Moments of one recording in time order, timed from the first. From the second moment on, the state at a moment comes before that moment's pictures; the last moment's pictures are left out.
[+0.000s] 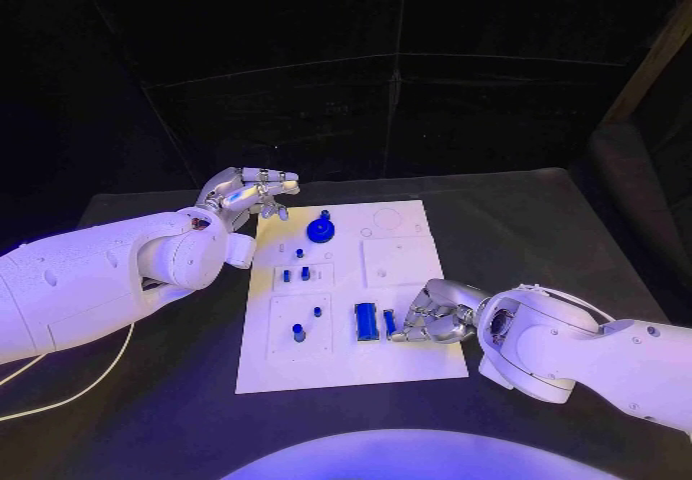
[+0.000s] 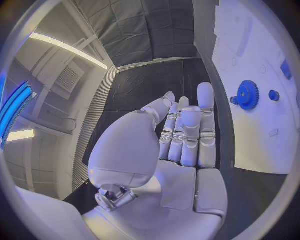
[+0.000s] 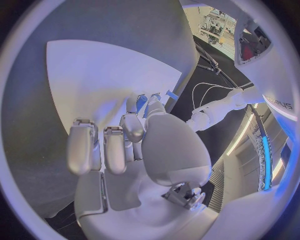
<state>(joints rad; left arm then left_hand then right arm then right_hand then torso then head) 1.23 -0.84 -0.11 1.44 0.00 -0.31 0.32 1.31 -0.03 0.34 -0.11 0.05 1.03 0.17 0.12 0.07 1.12 0.10 0.23 0.11 1.26 0.01 1.09 0.79 0.18 1.16 0.11 0.68 0.71 1.01 -0.99 -0.08 1.90 -1.24 -0.26 -0.46 1.26 -0.01 -0.16 0.26 0.22 1.11 0.06 0.25 0.36 1.40 -0.02 1.10 1.23 1.46 -0.08 1.48 1.31 0.08 1.47 0.03 1.40 1.26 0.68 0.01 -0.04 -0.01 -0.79</state>
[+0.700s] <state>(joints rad) 1.23 -0.84 -0.11 1.44 0.00 -0.31 0.32 1.31 -0.03 0.34 -0.11 0.05 1.03 0.17 0.12 0.07 1.12 0.10 0.23 0.11 1.26 0.01 1.09 0.79 0.18 1.16 0.11 0.68 0.71 1.01 -0.93 -0.08 1.85 -1.25 -0.26 -0.51 1.28 0.01 -0.16 0.25 0.22 1.11 0.06 0.25 0.37 1.40 -0.02 1.10 1.23 1.46 -0.08 1.48 1.31 0.08 1.47 0.03 1.40 1.26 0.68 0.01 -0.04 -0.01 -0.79</state>
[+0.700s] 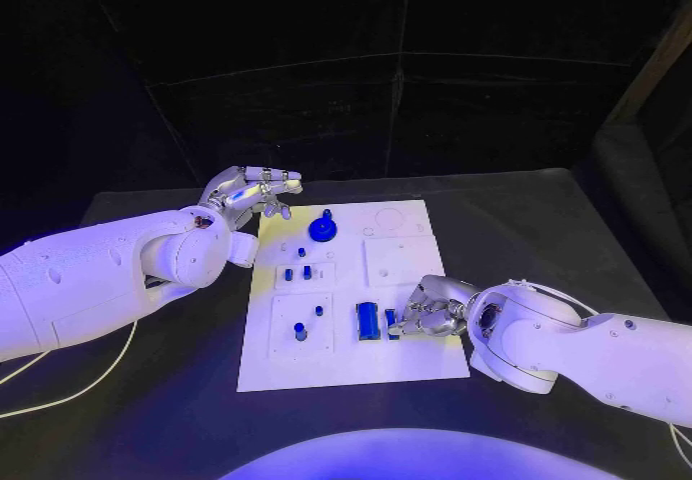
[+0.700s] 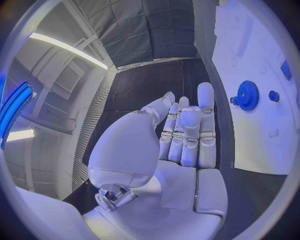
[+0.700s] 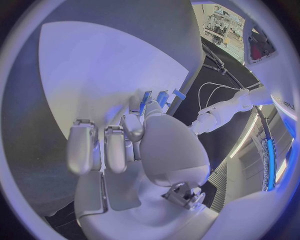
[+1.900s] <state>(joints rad) 1.22 -0.75 -0.11 1.25 0.12 -0.30 0.38 1.28 -0.05 0.28 -0.06 0.05 0.96 0.18 0.10 0.07 1.01 0.16 0.18 0.07 0.84 0.12 0.50 0.40 0.15 0.76 0.21 0.31 0.49 1.15 -0.79 -0.08 1.31 -0.34 -0.39 0.24 1.49 0.07 -0.20 0.15 0.19 0.93 0.19 0.07 0.21 1.04 0.14 0.16 0.27 1.09 0.09 0.19 0.33 0.17 1.02 0.20 0.26 0.17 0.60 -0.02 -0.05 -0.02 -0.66</state>
